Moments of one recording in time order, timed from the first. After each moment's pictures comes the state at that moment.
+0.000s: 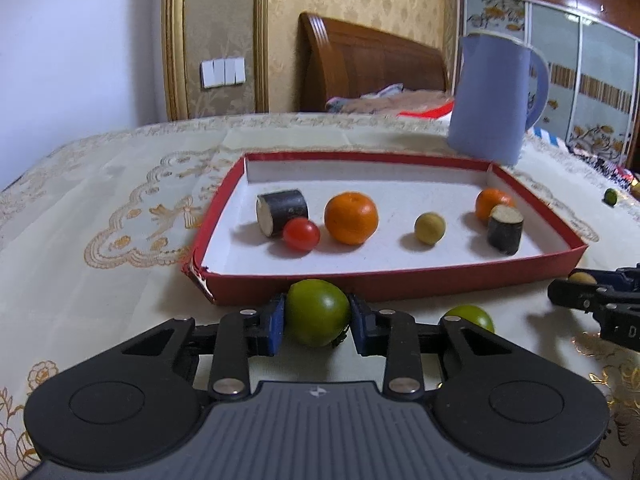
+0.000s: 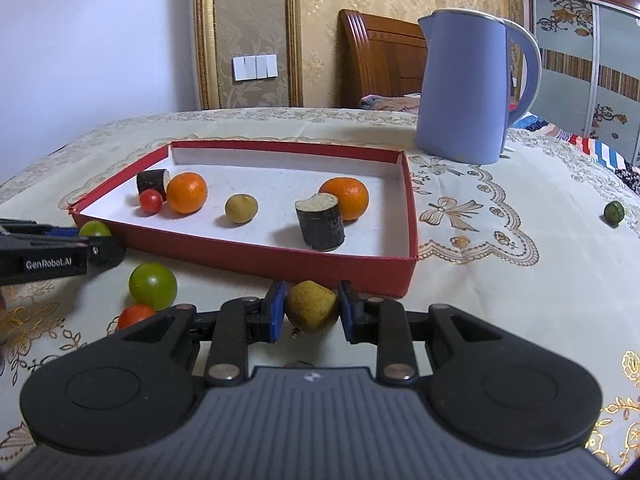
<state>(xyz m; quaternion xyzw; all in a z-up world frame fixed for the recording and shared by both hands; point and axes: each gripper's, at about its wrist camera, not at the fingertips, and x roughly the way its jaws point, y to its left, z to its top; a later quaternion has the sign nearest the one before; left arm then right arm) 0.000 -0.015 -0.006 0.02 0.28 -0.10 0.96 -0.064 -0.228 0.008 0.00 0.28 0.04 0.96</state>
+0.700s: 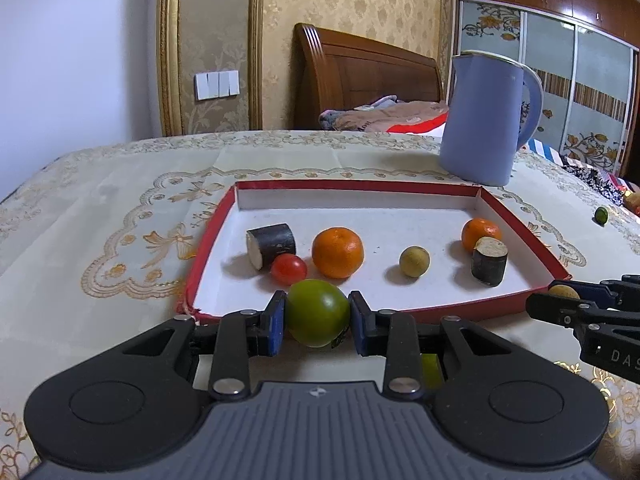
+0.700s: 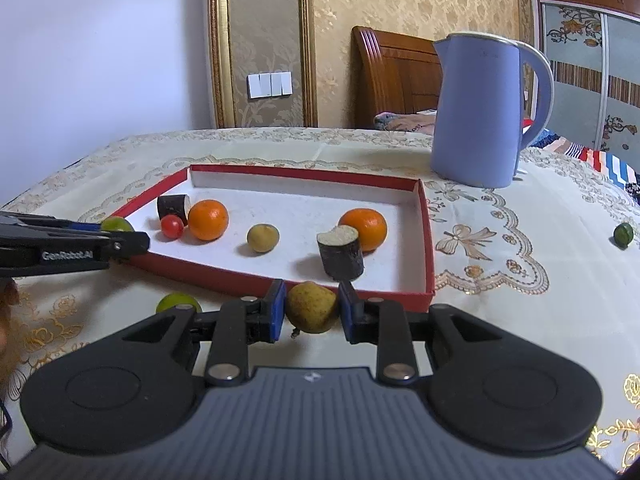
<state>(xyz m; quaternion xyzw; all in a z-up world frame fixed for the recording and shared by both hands) 0.009 -0.024 0.017 0.02 0.27 -0.11 0.96 -0.062 -0.220 0.025 0.00 0.25 0.06 0.97</state>
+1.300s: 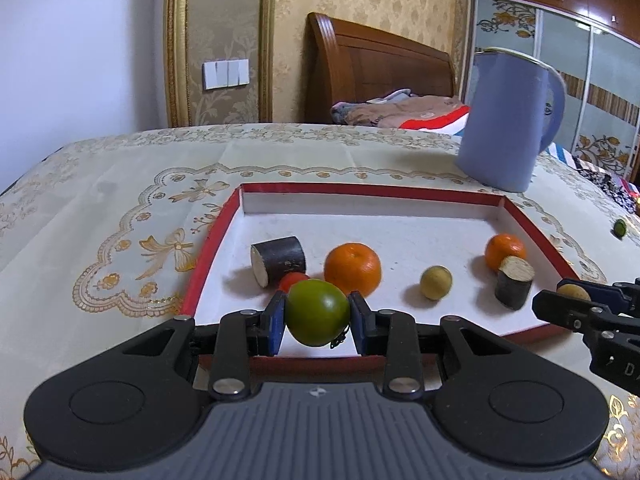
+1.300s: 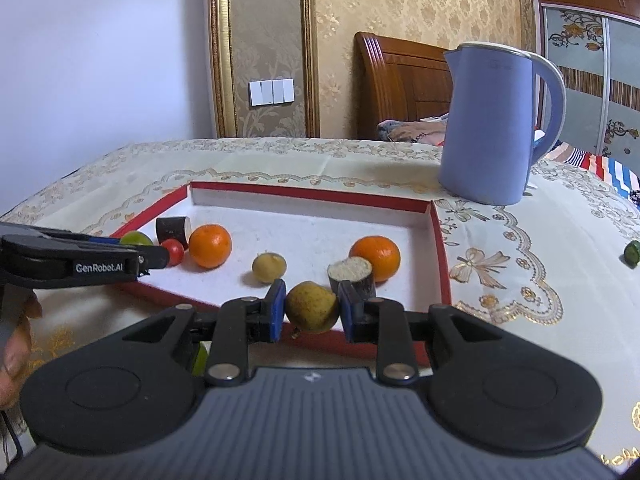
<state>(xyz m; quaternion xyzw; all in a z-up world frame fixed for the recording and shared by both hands) 0.044 -0.024 0.016 0.01 0.29 -0.09 0.95 -0.036 -0.211 0.035 0.00 0.25 0.06 0.97</state>
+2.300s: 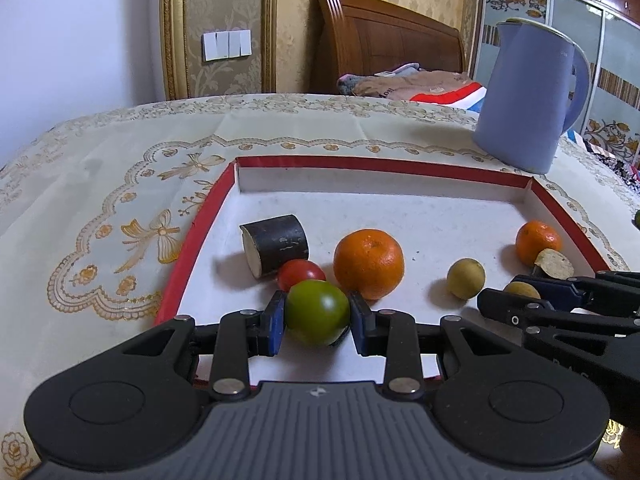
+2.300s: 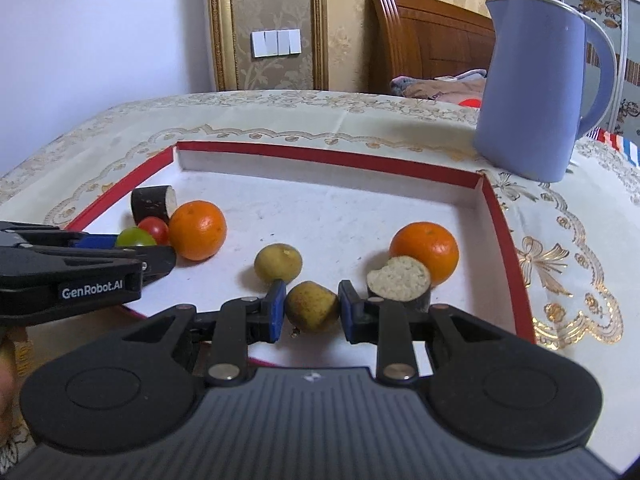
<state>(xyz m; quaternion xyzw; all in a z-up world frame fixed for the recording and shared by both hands) 0.078 -0.029 -0.003 0.01 0.33 -0.08 0.94 0.035 -0.185 0.006 -0.01 0.31 0.07 0.95</state>
